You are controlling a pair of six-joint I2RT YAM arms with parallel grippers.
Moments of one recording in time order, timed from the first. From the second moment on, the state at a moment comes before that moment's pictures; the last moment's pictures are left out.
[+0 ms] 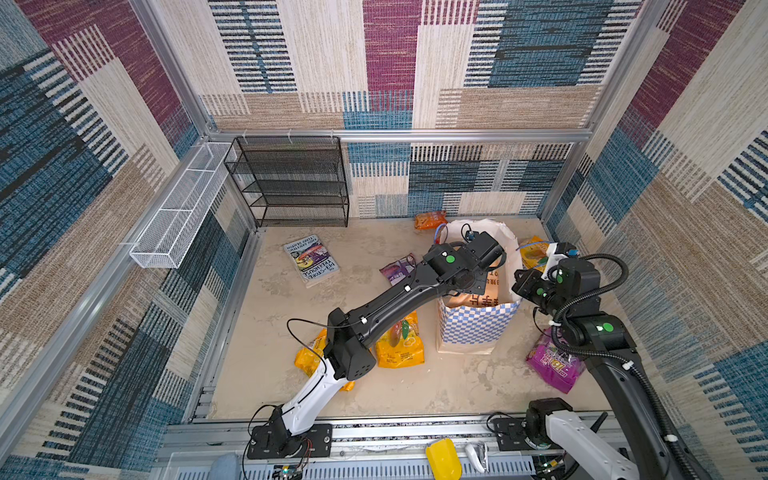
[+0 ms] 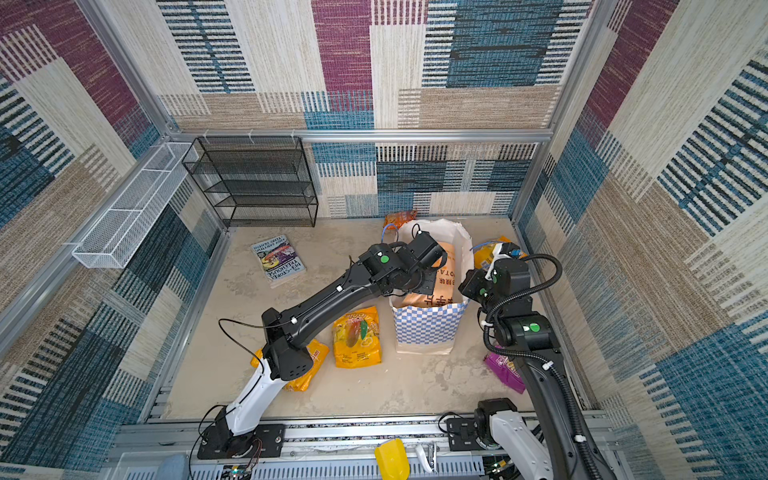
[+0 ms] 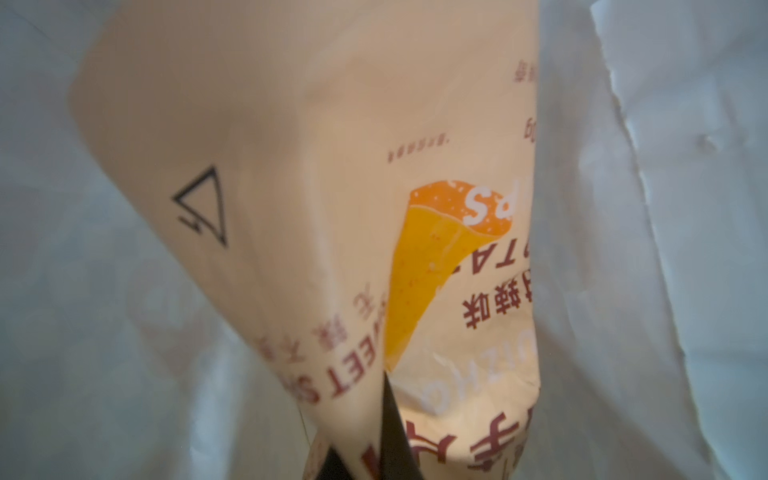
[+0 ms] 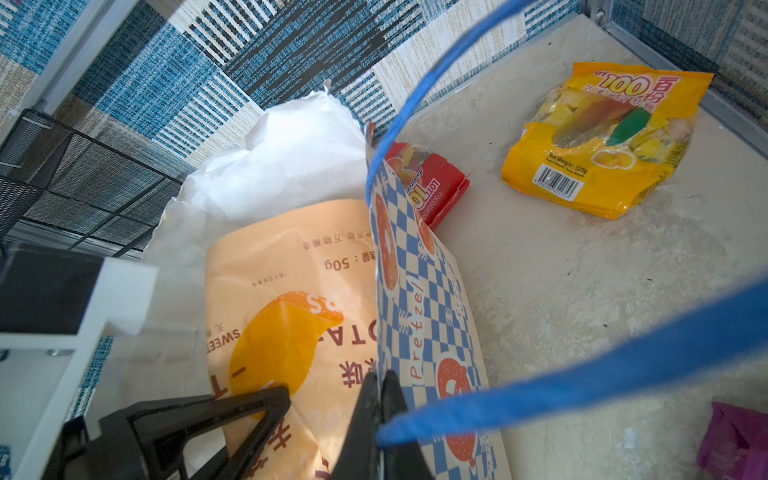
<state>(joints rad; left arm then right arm) -1.03 2.32 2.56 -1.21 -0.21 -0.64 0.10 0.85 0.93 -0.58 -0.07 0.58</state>
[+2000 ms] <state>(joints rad) -0.73 0.88 1.24 -1.05 -0.13 -0.61 0.10 0.91 0.89 -0.51 -0.03 0.48</state>
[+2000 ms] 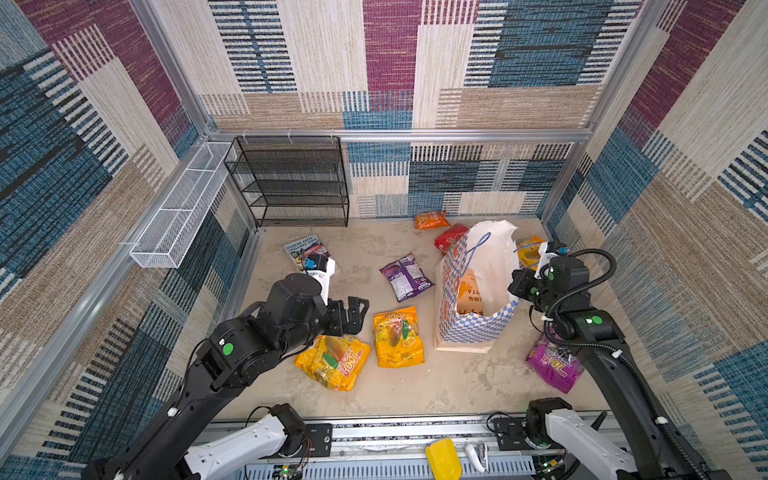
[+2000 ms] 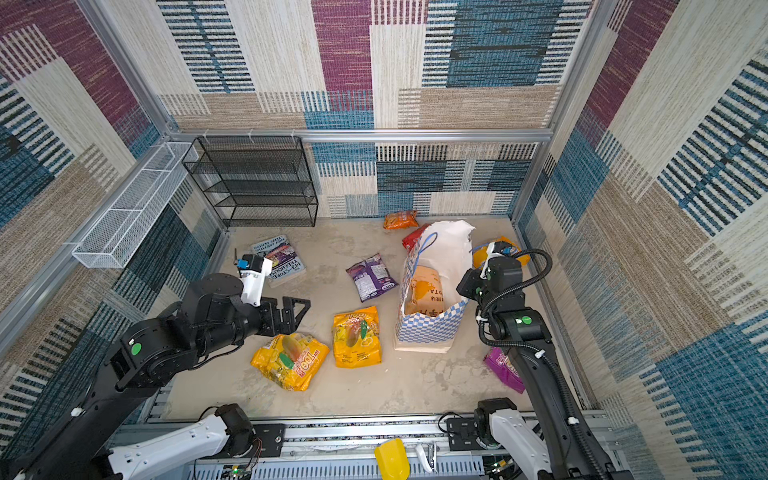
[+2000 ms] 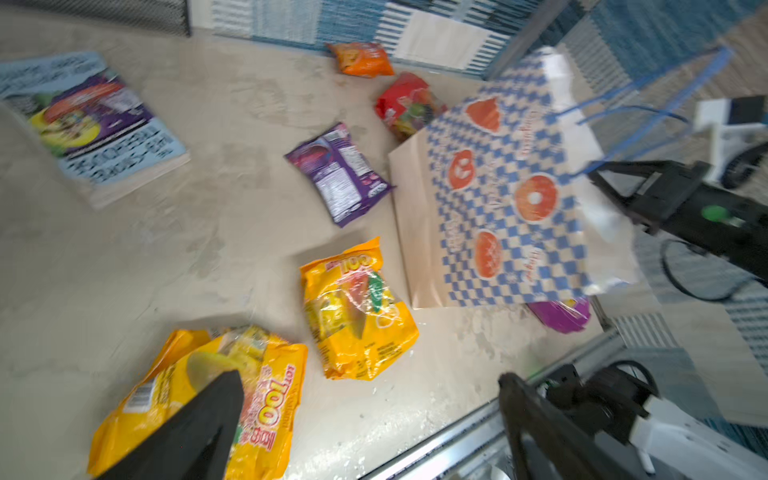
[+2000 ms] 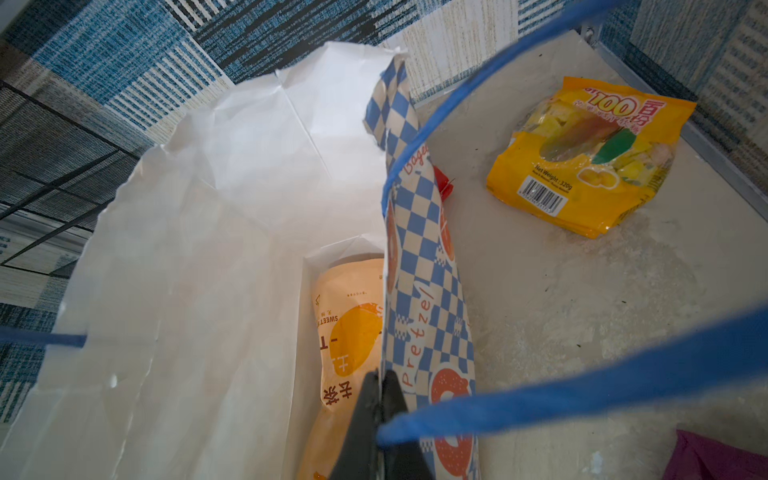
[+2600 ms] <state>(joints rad) -0.59 0.88 0.74 -0.99 0.17 -0.96 0.10 0.85 0.83 -0.46 -0.05 0.47</state>
